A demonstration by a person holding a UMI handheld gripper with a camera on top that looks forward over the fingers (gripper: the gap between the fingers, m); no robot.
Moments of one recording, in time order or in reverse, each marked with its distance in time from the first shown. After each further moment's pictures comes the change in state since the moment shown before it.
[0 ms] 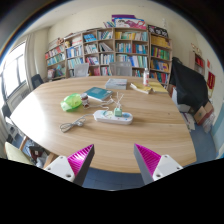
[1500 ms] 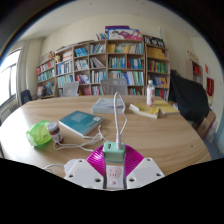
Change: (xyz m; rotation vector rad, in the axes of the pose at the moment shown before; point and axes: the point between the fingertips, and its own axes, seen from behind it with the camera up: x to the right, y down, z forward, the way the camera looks) arm 0.037 -0.154 0.299 0.246 0.067 0.032
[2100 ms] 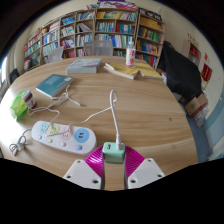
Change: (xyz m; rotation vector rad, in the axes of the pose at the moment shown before) arm 0.129 0.101 -0.042 -0.431 0.131 -0.026
